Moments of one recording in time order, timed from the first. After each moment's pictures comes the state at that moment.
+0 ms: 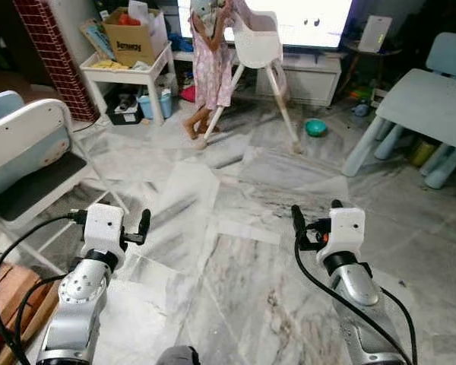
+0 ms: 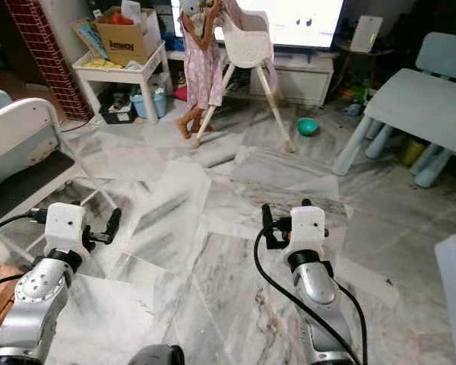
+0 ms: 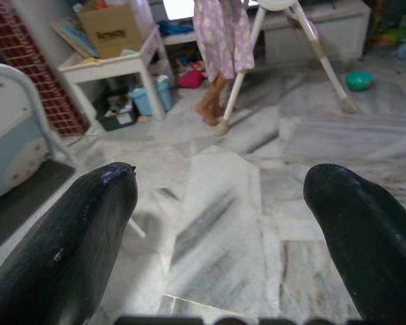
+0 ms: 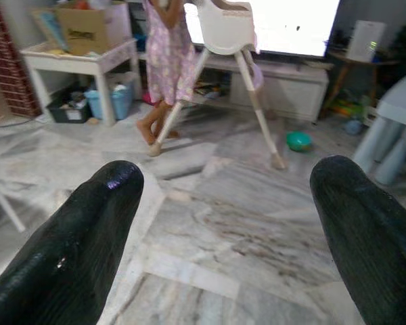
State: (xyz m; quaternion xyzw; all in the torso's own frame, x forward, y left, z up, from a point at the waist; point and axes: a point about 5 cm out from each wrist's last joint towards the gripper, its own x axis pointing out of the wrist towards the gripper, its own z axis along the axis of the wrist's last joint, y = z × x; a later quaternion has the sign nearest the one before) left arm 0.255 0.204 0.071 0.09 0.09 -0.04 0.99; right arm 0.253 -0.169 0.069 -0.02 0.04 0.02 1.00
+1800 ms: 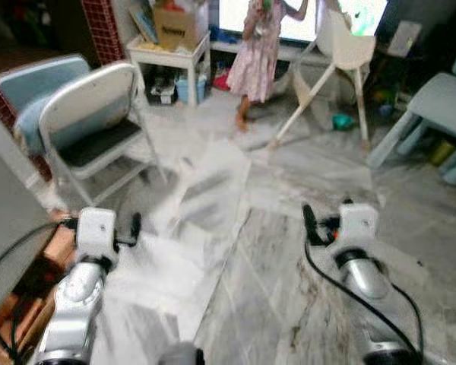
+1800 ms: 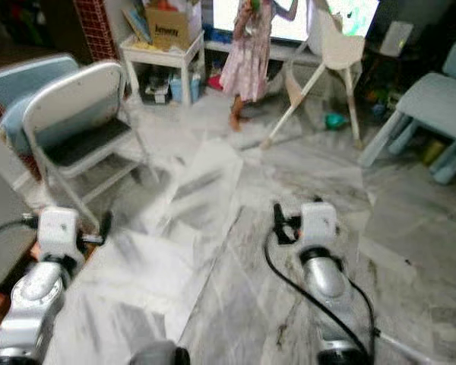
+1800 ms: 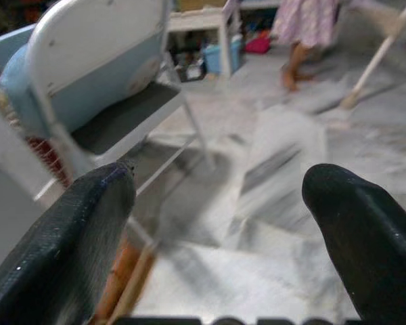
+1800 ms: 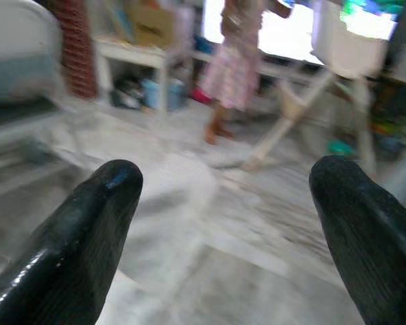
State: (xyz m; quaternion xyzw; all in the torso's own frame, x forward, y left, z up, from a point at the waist) left arm 0.254 0.217 0.066 0.09 0.09 0.01 0.99; right arm 0.269 -0.171 0.076 -0.03 0.03 0.04 1.00
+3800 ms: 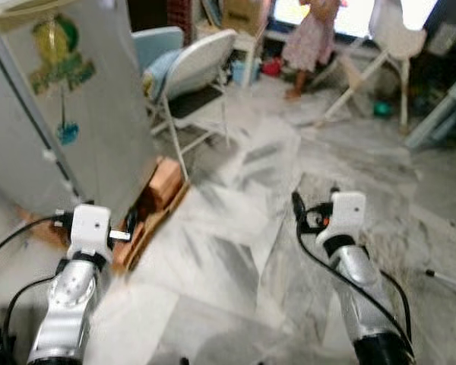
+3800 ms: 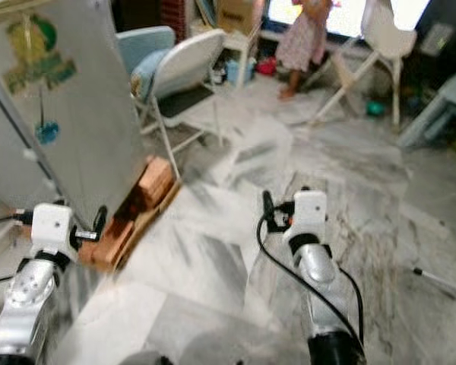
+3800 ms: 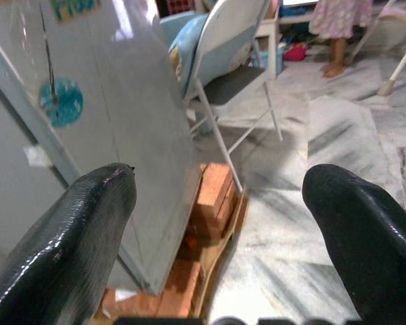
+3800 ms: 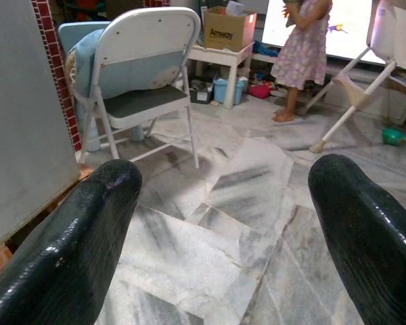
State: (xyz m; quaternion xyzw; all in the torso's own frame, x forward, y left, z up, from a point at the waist) left arm 0.255 0.217 0.072 0.12 0.05 -0.02 0.99; right arm 0.284 -0.175 0.080 0.00 0.03 0.04 1.00
